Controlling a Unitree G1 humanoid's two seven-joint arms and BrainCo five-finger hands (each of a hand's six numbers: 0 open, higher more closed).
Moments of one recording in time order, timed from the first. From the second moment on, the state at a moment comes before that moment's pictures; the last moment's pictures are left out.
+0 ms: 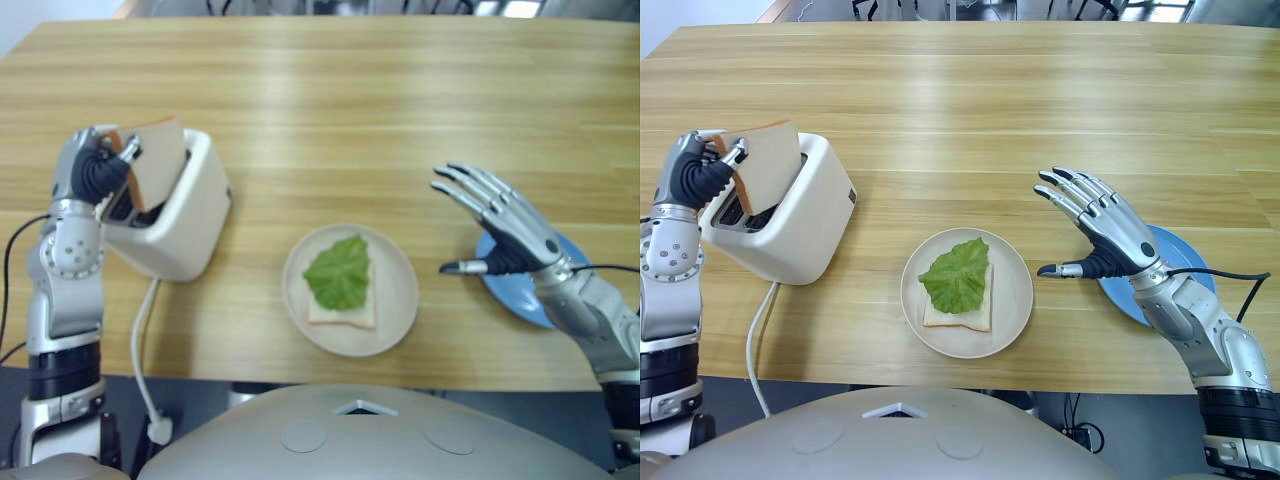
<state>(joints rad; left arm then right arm) -0.03 0.51 0.31 -0.24 0.43 0.08 -0.09 0.21 -0.72 -0.20 -0.05 -0.67 -0.82 -0.17</state>
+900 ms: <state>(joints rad) -0.13 0.57 0.27 -0.32 0.53 -0.04 0.02 0.18 -0.71 -0.19 -0.04 -0.70 -0.81 -0.20</state>
